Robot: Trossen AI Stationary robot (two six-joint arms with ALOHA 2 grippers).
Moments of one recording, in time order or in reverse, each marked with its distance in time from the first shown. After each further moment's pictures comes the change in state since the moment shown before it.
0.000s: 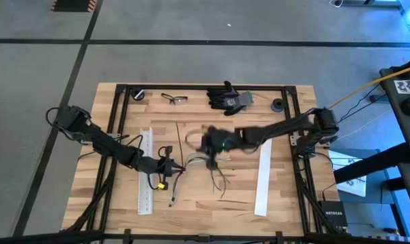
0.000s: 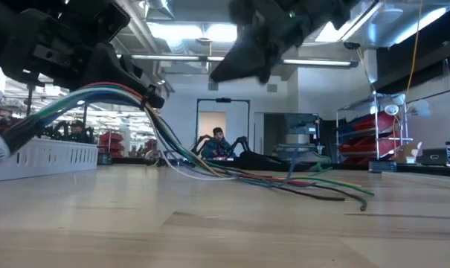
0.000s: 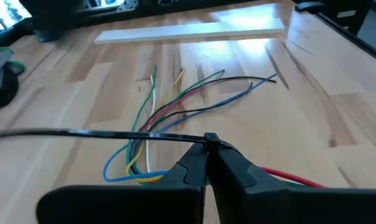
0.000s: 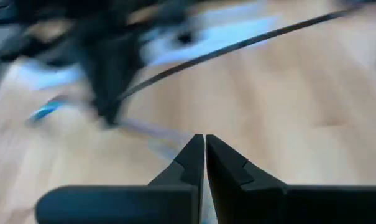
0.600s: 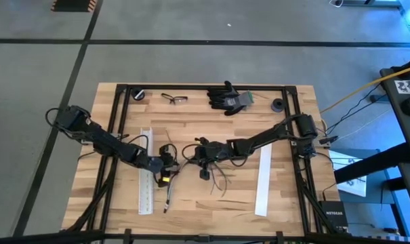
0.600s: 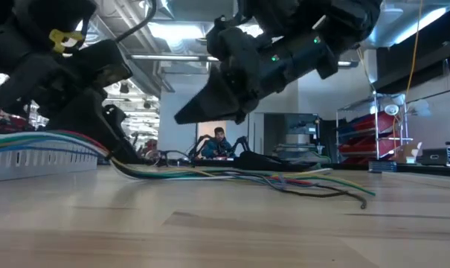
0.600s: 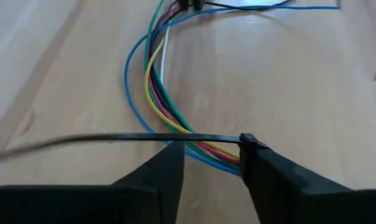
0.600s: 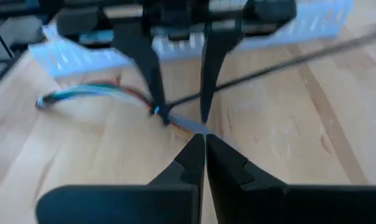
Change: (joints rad) left arm 0.054 -0.009 0.000 -0.314 0.104 -0.317; right arm 0.057 0.254 -0.032 0.404 -0.020 -0.002
